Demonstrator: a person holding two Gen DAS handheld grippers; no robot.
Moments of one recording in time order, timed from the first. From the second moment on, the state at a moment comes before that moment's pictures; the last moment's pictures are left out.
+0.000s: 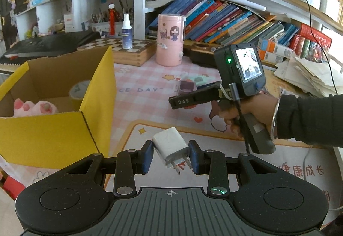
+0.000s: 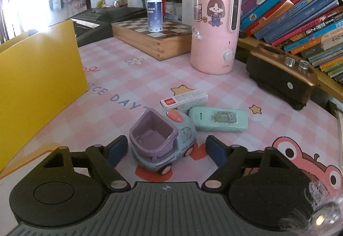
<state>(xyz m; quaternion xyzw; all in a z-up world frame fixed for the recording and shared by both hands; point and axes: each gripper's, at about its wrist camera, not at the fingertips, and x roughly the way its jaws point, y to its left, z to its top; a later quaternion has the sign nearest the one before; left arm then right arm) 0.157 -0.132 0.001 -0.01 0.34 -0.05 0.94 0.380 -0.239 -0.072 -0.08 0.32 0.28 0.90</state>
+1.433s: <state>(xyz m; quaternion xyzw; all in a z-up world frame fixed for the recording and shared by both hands) 0.083 -0.040 0.009 -0.06 0.29 -0.10 0.95 0.139 -0.235 0.026 0.01 0.35 0.18 0.92</state>
